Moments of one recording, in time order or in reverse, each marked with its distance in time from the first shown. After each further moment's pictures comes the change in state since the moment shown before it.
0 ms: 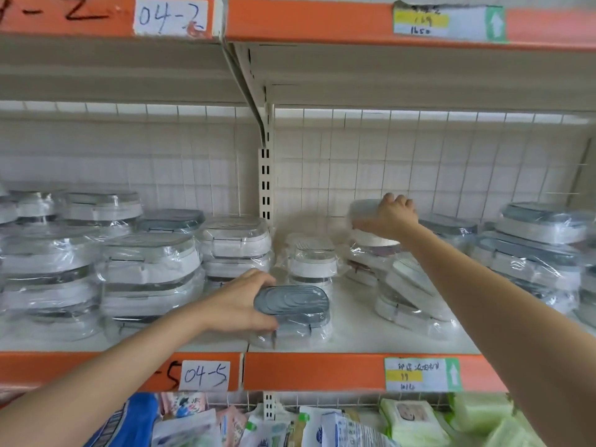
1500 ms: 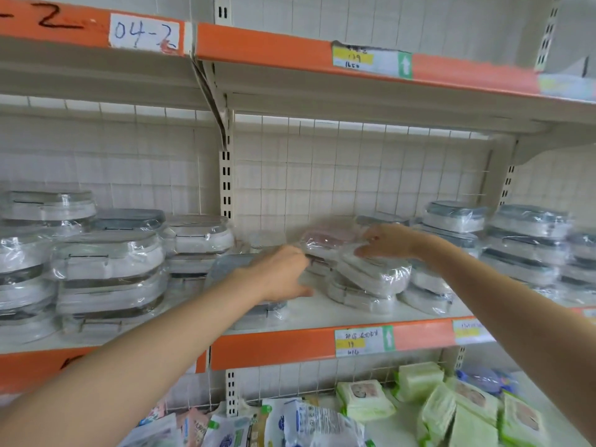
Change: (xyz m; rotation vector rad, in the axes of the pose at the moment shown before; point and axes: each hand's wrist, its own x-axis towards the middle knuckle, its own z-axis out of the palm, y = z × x) left_hand 0.027 0.102 0.004 0.391 0.147 0.274; right_hand -0.091 0.060 -0.053 -0.178 -0.322 -0.201
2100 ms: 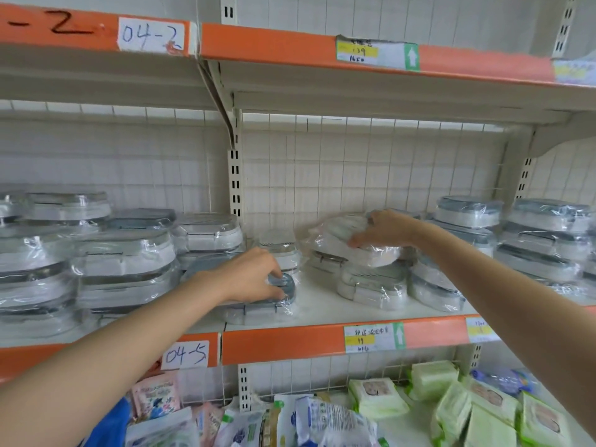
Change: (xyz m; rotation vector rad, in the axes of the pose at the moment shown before) left_hand -0.028 -0.042 0.007 -0.118 -0.046 -0.070; right_hand 0.020 -0.007 -0.002 0.111 0.094 0.093
